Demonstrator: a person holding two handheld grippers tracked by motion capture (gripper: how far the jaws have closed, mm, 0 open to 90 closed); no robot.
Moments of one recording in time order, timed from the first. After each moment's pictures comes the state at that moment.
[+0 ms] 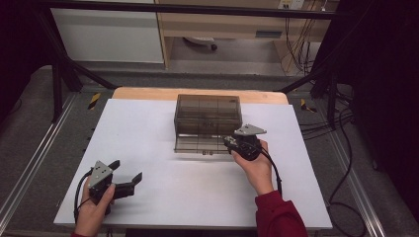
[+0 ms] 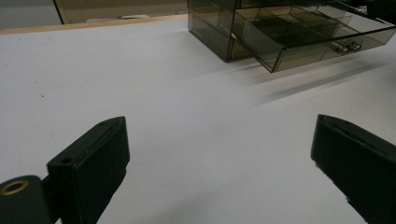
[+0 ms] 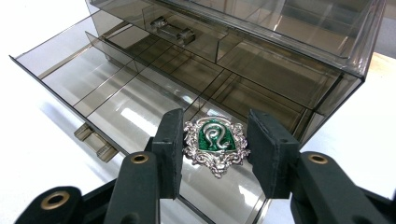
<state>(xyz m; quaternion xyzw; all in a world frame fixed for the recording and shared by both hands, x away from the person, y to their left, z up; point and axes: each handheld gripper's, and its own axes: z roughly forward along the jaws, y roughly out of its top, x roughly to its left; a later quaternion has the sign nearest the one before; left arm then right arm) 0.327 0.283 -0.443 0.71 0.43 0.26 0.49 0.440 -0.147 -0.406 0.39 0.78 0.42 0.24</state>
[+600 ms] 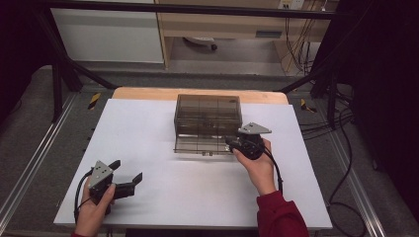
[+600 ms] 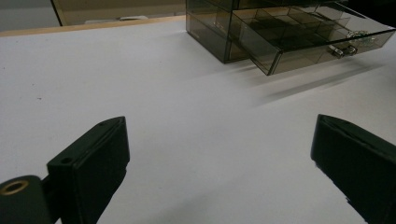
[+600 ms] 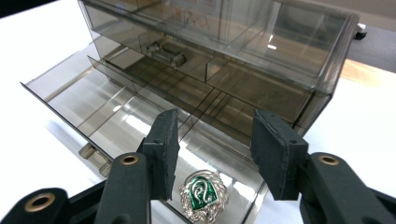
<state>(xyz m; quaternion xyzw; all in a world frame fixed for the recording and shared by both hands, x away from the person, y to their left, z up) 0.326 0.282 -0.442 0.71 0.43 0.26 0.49 0.435 -0.153 -0.394 0.40 0.76 0.44 0.25</state>
